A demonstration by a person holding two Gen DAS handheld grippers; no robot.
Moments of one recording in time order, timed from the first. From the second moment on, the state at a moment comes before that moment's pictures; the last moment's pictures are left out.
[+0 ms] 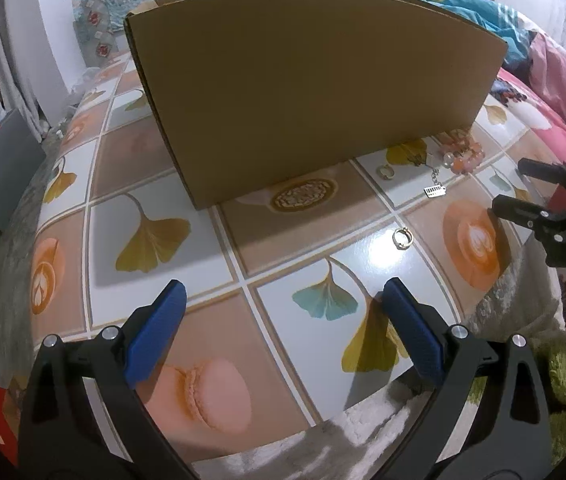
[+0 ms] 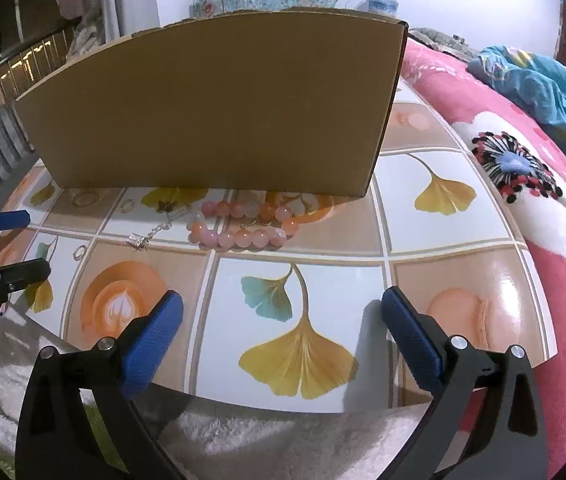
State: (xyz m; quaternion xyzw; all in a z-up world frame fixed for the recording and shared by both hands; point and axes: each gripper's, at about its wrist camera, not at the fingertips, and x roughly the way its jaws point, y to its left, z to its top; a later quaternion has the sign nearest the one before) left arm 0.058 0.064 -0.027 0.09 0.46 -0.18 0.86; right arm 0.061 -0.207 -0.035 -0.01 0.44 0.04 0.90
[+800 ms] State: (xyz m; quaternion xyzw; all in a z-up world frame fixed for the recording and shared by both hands) left arm 0.036 0.030 -0.009 0.10 0.39 -0.26 0.88; right arm 0.049 -0.171 -0.020 -0.02 0.41 0.10 0.91
